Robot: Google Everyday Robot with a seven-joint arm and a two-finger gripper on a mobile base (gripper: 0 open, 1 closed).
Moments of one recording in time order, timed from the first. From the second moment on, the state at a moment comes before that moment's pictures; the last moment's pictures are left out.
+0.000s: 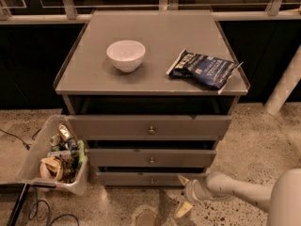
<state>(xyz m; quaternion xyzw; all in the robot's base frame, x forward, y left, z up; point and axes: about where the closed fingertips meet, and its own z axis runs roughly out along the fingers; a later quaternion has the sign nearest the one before) 0.498 -0.152 0.242 -0.58 0.75 0.18 0.27</state>
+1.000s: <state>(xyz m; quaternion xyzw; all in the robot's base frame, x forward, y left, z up) 0.556 -0.141 0.206 -0.60 0.73 0.13 0.31</state>
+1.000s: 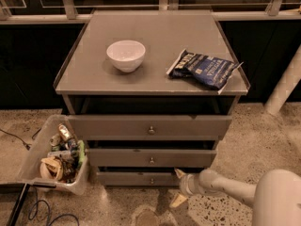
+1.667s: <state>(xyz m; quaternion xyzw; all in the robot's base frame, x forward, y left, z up) 0.594 -0.177 0.192 -0.58 0.74 0.09 0.34</state>
